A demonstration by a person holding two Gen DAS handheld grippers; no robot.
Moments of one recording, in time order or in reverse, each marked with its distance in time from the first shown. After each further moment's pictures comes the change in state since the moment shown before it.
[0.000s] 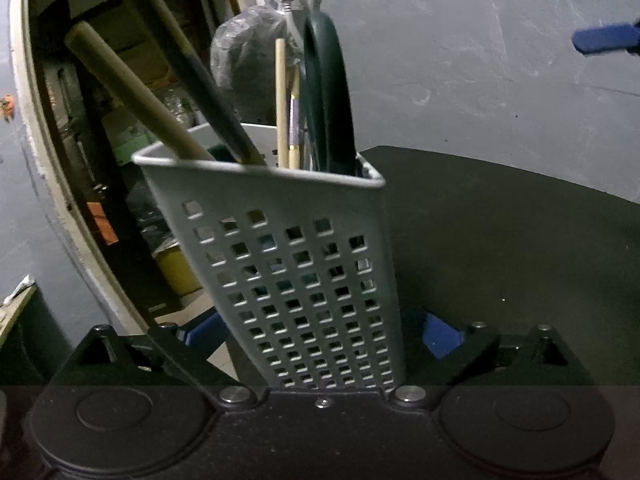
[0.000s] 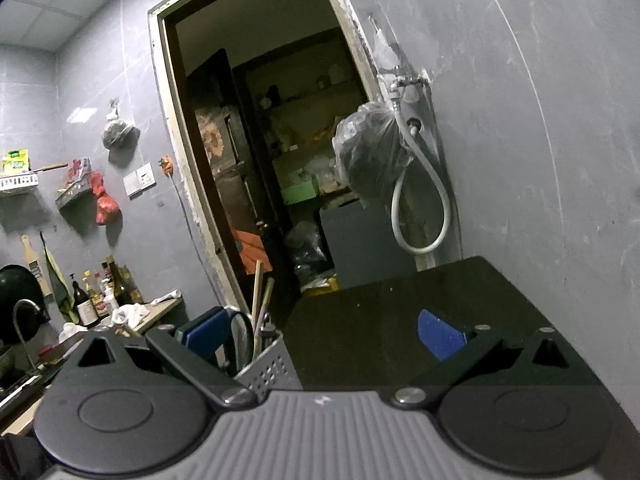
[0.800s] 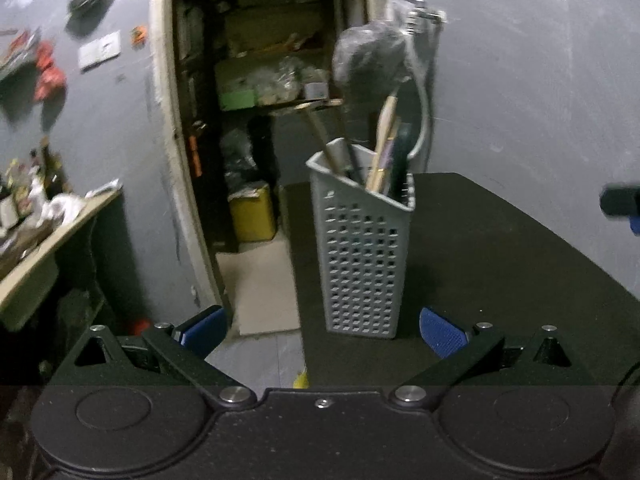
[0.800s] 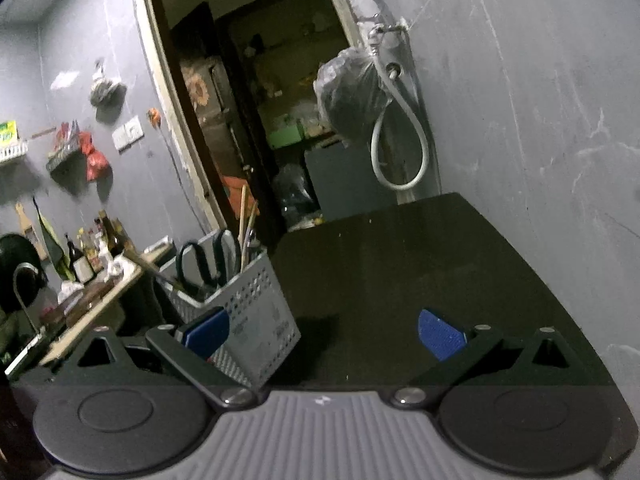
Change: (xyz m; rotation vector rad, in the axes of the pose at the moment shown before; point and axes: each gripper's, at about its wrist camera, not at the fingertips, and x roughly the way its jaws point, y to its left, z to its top) left arm -0.139 -0.004 -0.006 -0.351 0.045 0.198; right arm -0.049 -0.001 -0.029 -0.010 0.182 -0.051
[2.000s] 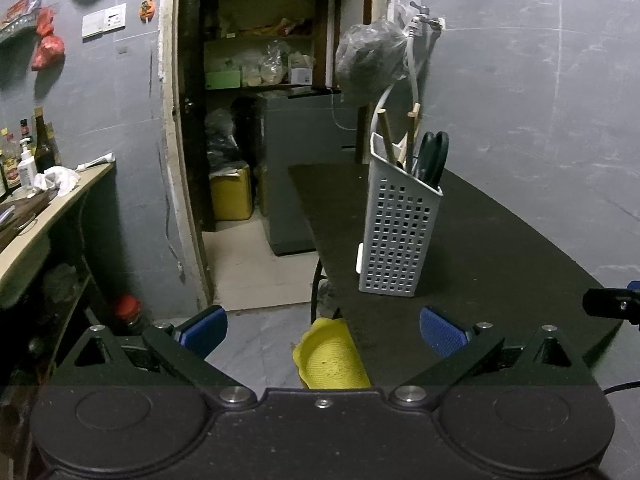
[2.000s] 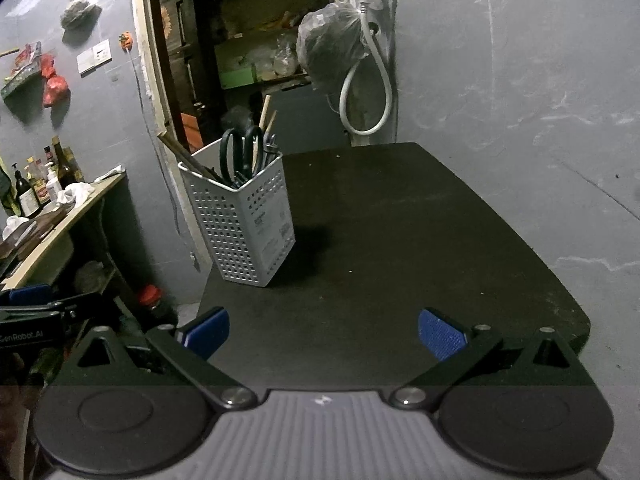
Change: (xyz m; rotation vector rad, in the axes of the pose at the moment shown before) left arm -0.048 0.086 -0.013 -0.021 0.047 -0.128; right arm -0.041 0.107 -0.060 -0.040 0.140 -0.253
